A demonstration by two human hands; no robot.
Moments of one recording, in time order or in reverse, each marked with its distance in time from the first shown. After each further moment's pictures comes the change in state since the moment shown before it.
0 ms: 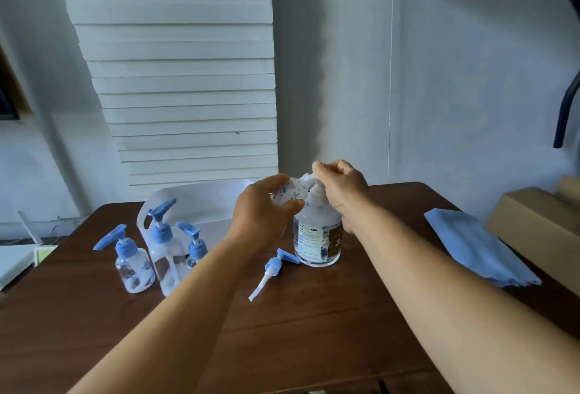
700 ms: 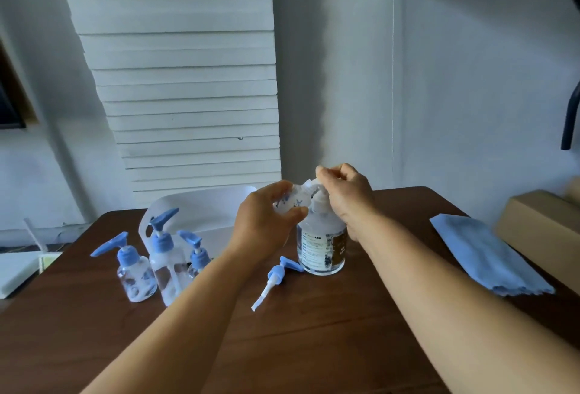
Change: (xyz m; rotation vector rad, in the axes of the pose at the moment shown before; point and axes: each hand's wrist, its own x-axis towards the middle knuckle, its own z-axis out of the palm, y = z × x) left_hand -0.002 0.001 0.001 -0.010 -0.001 0.002; right_hand 0.005 0.003 -0.002 -0.023 0.008 -0.062
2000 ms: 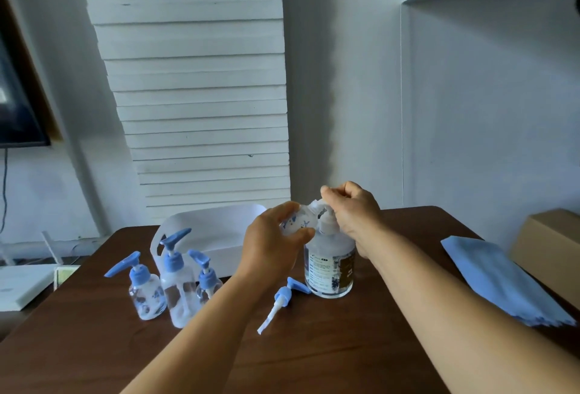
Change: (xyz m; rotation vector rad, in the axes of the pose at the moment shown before) left_hand -0.004 0.002 0.002 -0.014 0.045 0.007; right_hand 0.012 0.003 0.001 -0.099 0.010 -0.029
